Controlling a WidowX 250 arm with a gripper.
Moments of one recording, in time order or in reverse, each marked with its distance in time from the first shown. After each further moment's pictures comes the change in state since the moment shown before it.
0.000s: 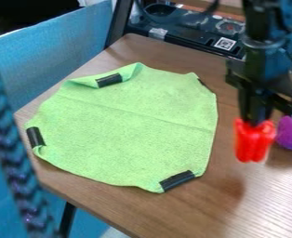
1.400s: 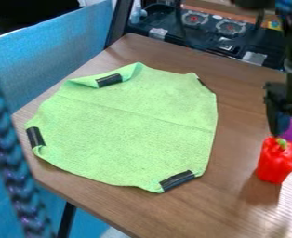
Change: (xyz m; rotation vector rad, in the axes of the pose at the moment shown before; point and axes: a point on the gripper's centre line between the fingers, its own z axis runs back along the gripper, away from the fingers) arm 0.028 -0.033 -0.018 -0.058 -0.078 0.035
